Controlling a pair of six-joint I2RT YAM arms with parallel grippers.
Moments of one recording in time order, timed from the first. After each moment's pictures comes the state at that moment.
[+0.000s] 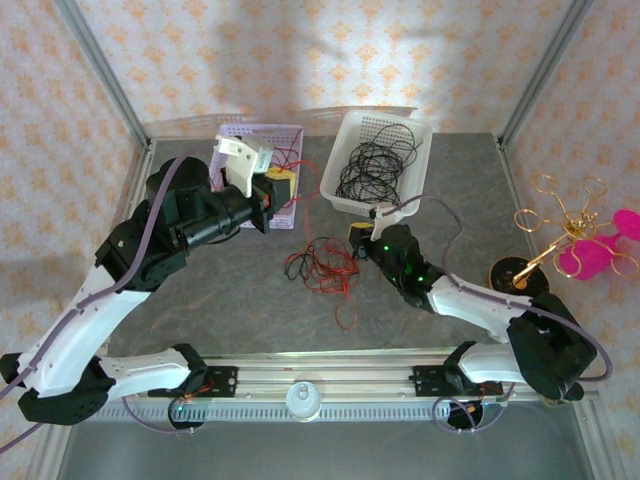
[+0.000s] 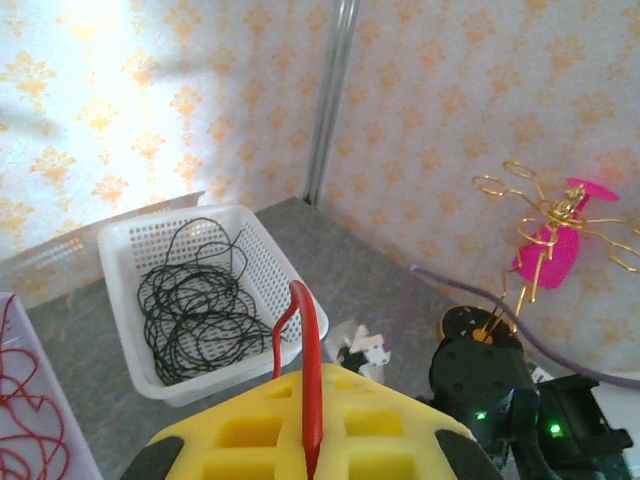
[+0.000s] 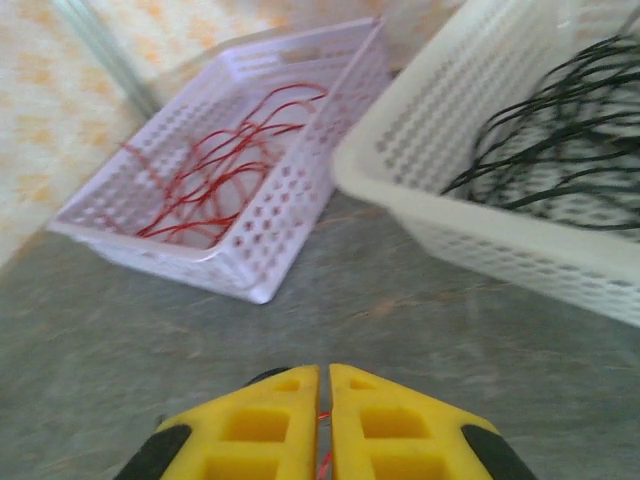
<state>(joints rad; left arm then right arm) -0.73 1.11 1.59 -0.69 0.03 -0.17 0.67 1.26 0.56 0.37 0.16 0.40</state>
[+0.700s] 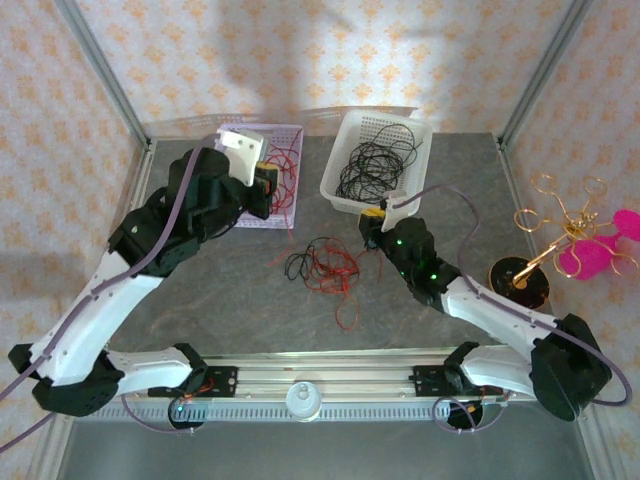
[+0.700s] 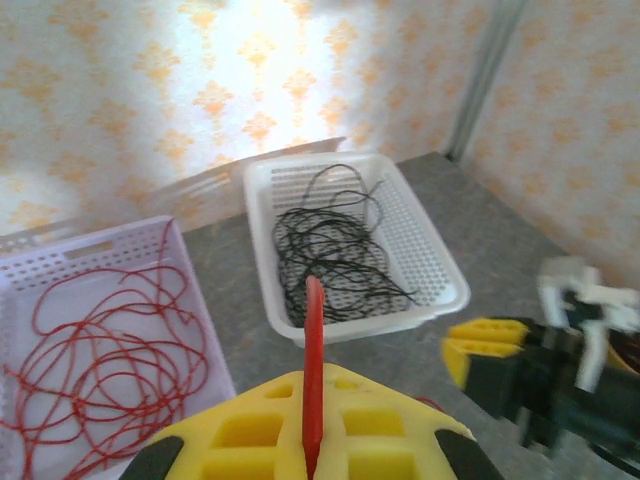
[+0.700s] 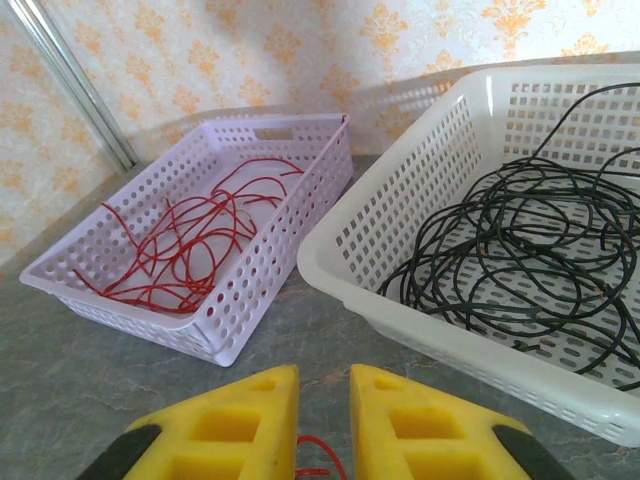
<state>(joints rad) -0.66 1.20 1.64 -0.80 -0.22 -0.17 0.64 1.13 0.61 0.28 0.17 0.29</state>
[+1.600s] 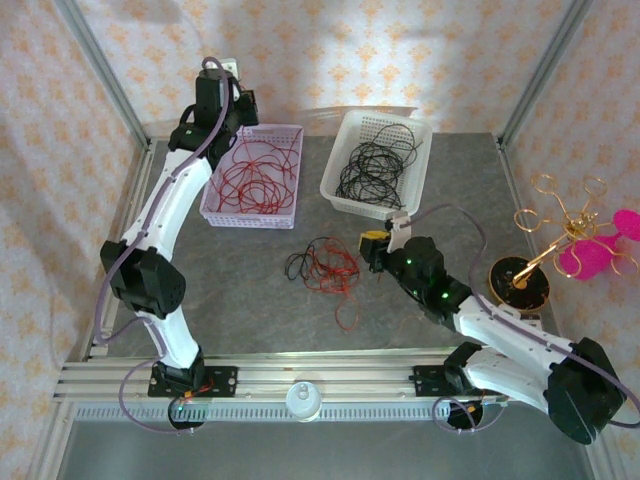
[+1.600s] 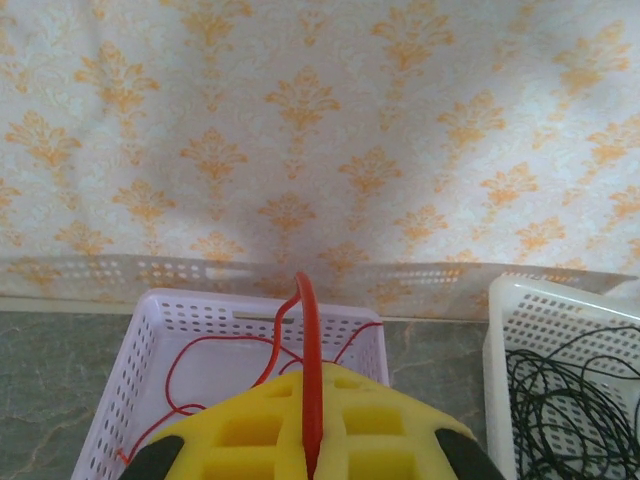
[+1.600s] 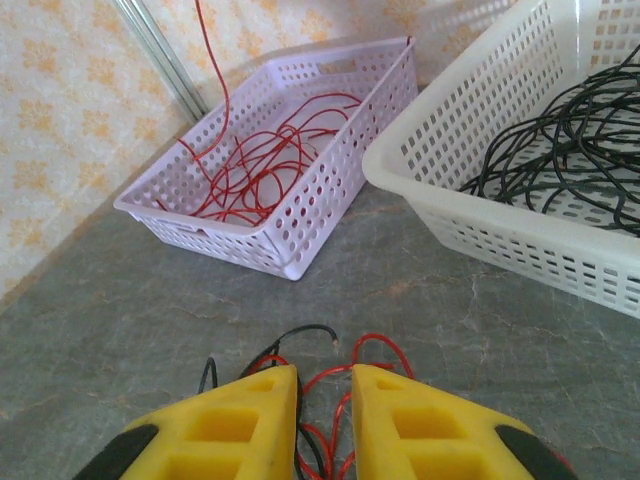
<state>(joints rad) -0.18 1.81 1.91 -0.47 -0.16 -0.25 0.66 0.98 0.46 0.23 0.03 0.38</state>
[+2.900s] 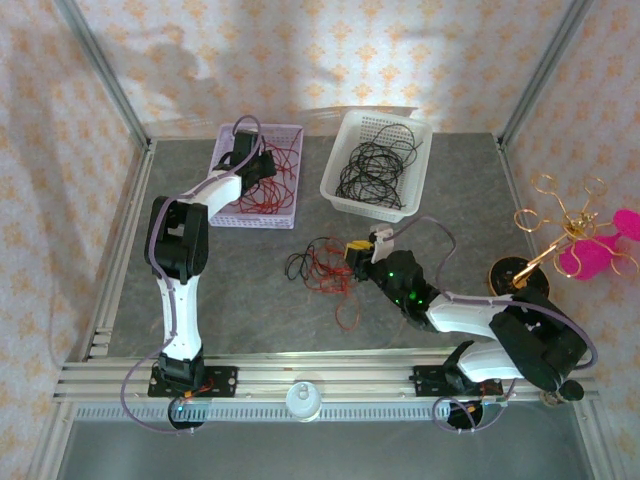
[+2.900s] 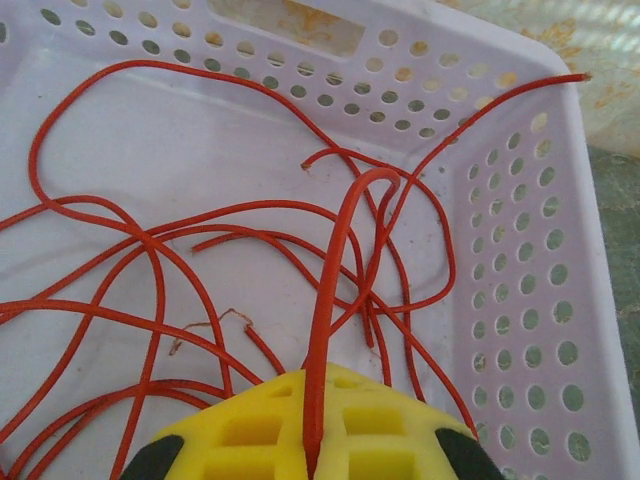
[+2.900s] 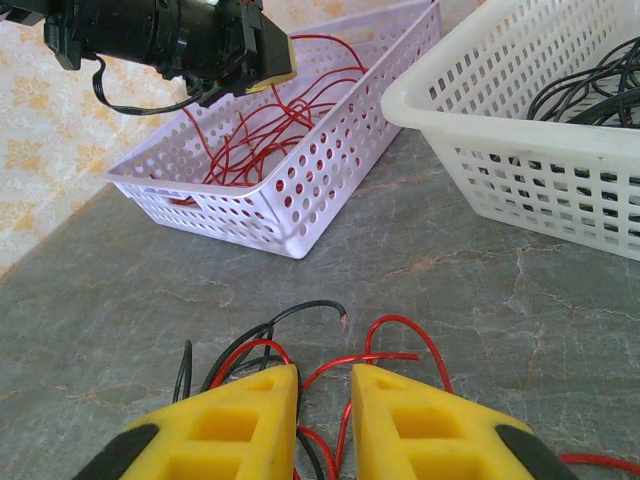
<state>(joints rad) -0.16 2.13 1.60 -0.15 -0.07 -0.43 0.72 1.32 0.33 0.75 0.07 0.40</state>
